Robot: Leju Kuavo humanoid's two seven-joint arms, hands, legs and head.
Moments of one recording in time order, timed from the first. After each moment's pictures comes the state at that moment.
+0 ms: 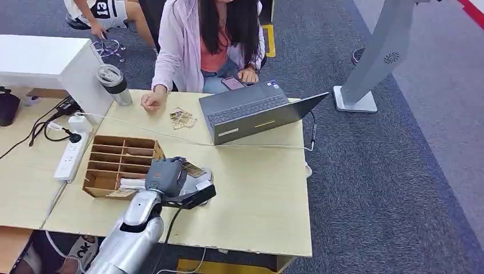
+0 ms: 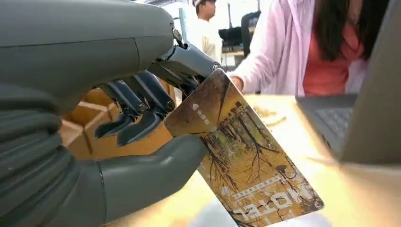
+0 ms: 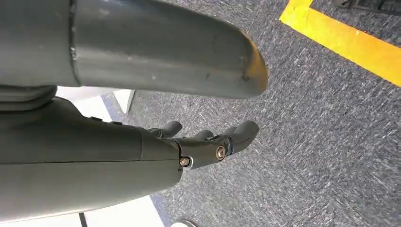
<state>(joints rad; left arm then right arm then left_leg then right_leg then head) -0.51 -0.17 -0.45 -0.72 -1.29 0.30 -0.02 -0.04 -0.07 0.34 -0.15 0.15 -0.06 0.15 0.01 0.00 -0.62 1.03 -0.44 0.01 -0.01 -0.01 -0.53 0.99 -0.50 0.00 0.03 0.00</state>
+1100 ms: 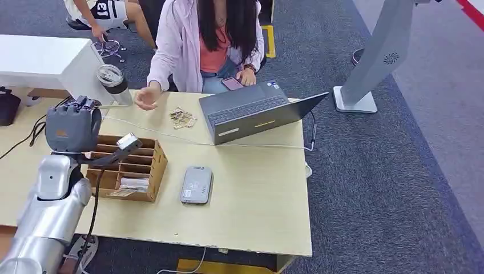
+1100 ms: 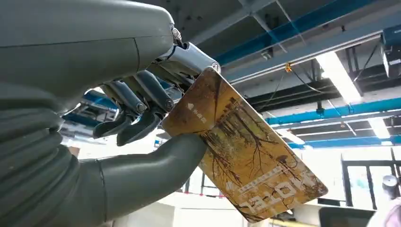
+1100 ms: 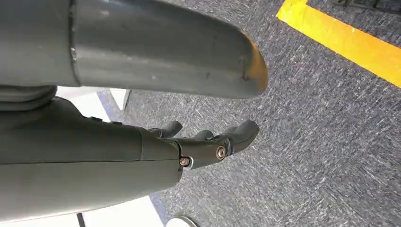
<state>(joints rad) -0.68 0.11 -0.24 -0.87 -1.38 0.69 -0.13 -0.04 -0.07 0.34 -0.15 0.17 -0.08 0.13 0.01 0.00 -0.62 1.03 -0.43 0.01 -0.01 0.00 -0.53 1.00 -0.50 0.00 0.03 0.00</state>
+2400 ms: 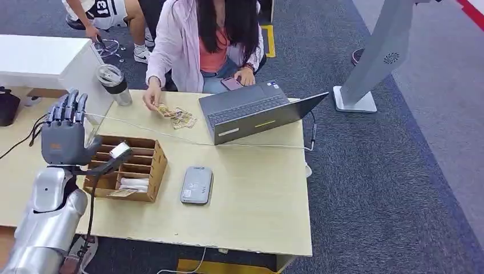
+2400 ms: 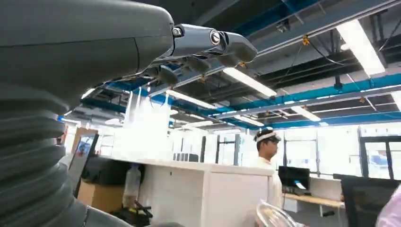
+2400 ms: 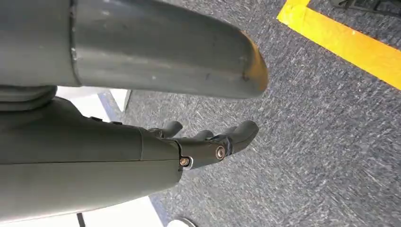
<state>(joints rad) -0.59 0.10 -0.17 -0.89 -1.35 0.65 -0.13 -0.03 -0.06 0.34 -0.15 0.16 -0.08 0.13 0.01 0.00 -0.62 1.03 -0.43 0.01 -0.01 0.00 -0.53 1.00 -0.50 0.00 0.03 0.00</state>
